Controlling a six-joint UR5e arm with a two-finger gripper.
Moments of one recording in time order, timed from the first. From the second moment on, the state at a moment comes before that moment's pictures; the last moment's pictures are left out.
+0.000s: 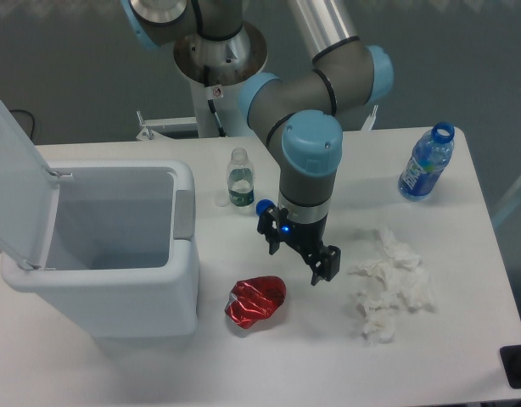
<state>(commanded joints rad) 2.49 -1.97 -1.71 -0.94 1.46 1.28</state>
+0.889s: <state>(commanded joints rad) 2.51 -2.03 -1.73 -0.94 1.37 1.24</state>
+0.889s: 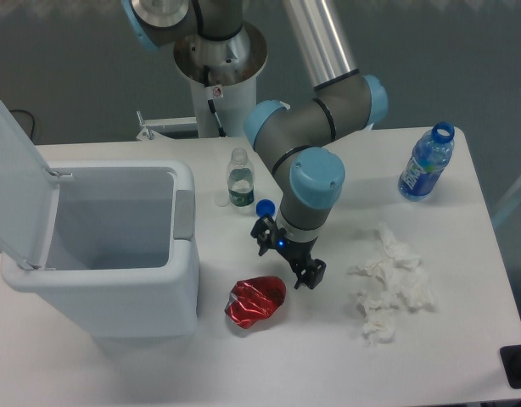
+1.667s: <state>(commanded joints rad) 2.50 -2.07 -1.69 -0.93 1.35 1.24</state>
